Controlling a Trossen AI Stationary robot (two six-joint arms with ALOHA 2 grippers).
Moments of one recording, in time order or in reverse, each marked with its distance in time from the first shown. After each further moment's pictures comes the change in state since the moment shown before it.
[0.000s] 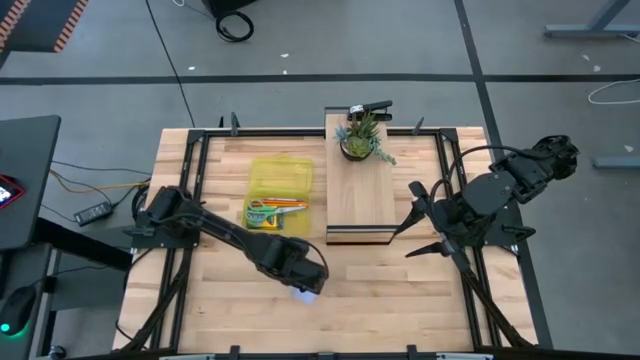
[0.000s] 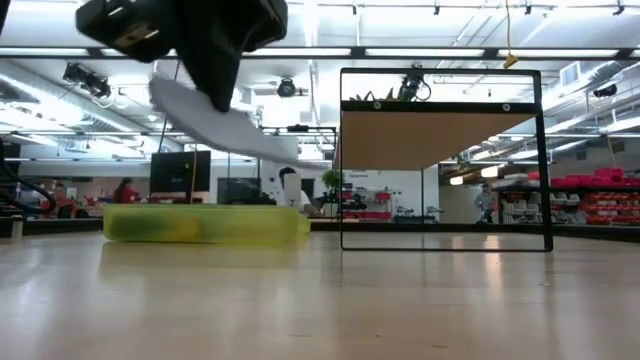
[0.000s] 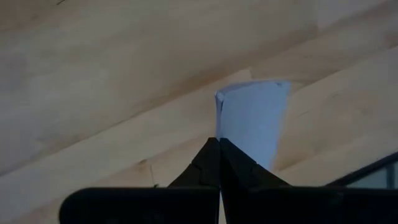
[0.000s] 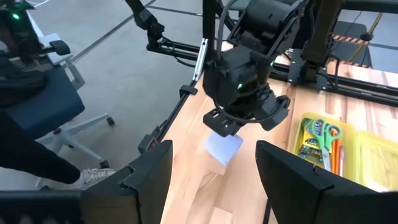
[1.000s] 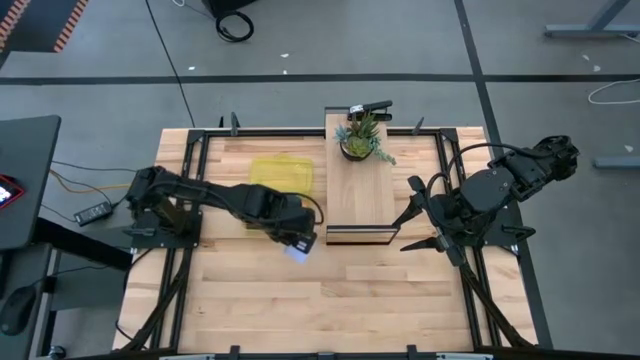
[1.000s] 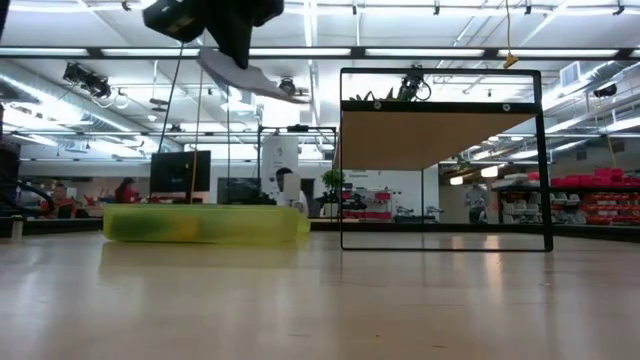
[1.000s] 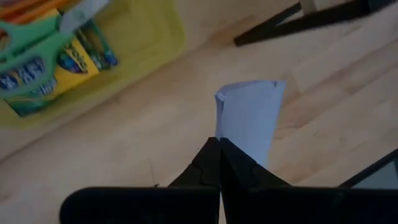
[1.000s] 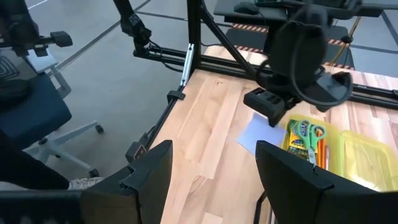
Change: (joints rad) left arm 0.204 -0.214 0.001 -0.177 -0.040 0.322; right arm -0.027 0.000 0.000 0.019 0.035 0.002
